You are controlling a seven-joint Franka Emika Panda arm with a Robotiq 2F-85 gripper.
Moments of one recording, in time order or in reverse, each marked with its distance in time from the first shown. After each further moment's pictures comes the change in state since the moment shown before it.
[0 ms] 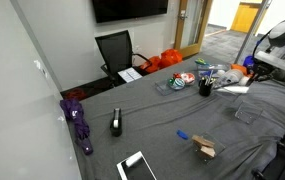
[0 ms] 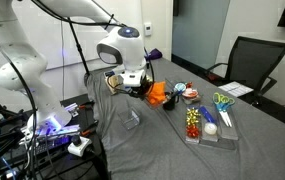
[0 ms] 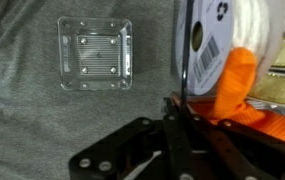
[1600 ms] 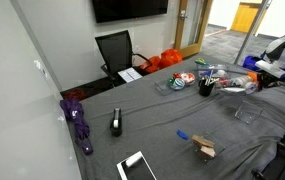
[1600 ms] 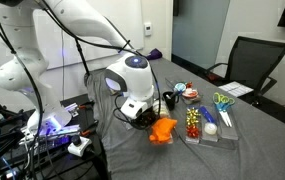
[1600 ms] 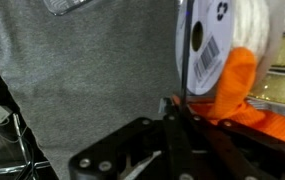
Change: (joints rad) arm -0.073 0.277 -0.107 0.126 0.004 0.116 0.270
